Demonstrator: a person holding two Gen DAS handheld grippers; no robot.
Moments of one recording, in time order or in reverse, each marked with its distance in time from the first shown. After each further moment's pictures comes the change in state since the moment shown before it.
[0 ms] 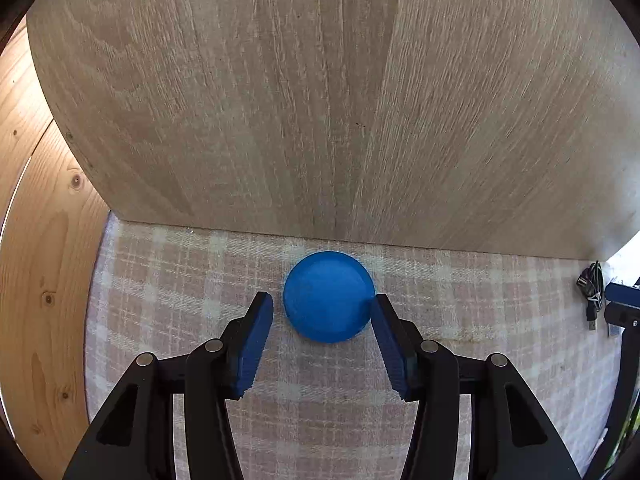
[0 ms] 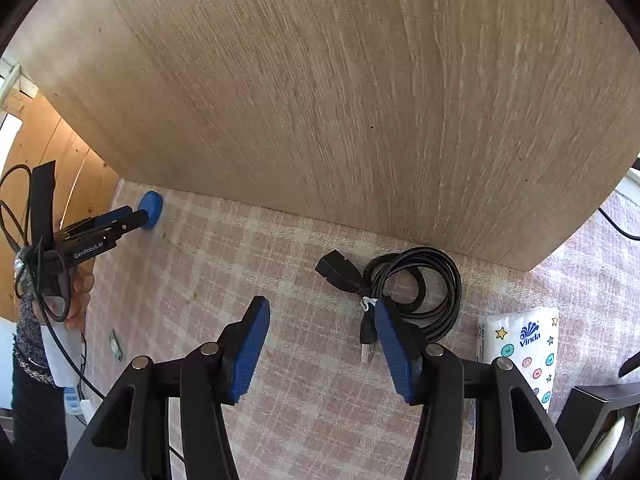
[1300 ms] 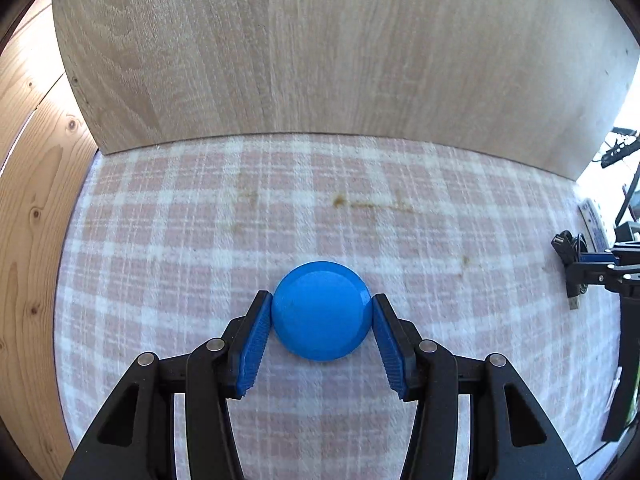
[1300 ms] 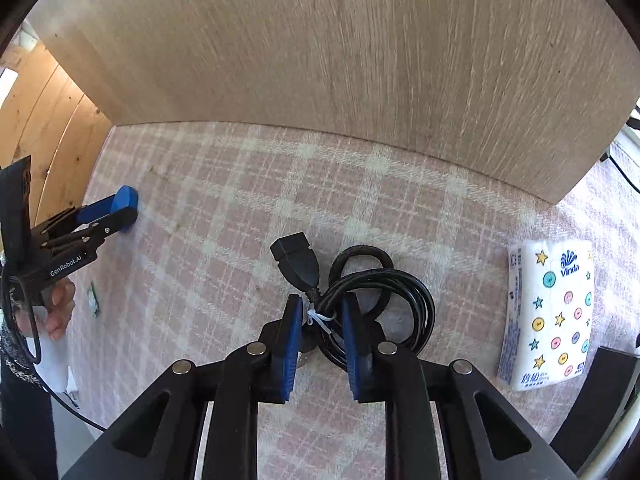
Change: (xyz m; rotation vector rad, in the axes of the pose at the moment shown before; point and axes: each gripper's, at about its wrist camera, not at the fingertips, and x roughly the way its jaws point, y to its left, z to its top) left arm -0.019 -0.069 -0.107 0.098 0.006 -0.042; right arm 0.032 0.006 -0.040 -0.047 0.109 -0.023
